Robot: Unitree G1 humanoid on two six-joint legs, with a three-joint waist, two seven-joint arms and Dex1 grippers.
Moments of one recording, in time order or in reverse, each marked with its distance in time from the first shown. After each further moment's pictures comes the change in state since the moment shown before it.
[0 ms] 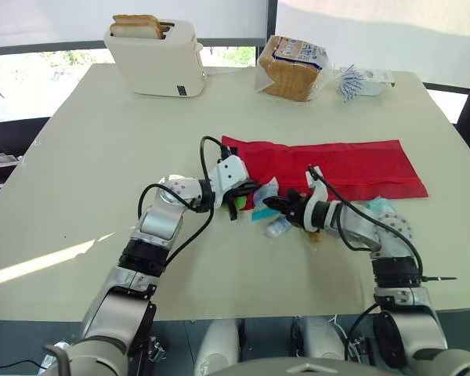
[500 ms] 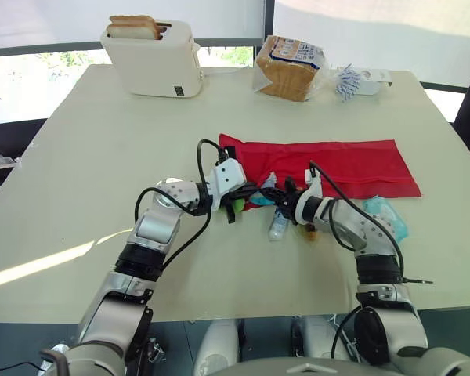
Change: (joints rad) left arm 0.033 0.013 0.004 -0.031 -0.010 -0.001 -0.008; right arm -0.036 0.122 -0.065 0.092 -0.069 -0.105 0.008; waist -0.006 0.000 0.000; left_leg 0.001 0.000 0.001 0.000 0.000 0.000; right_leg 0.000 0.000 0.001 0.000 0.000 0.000
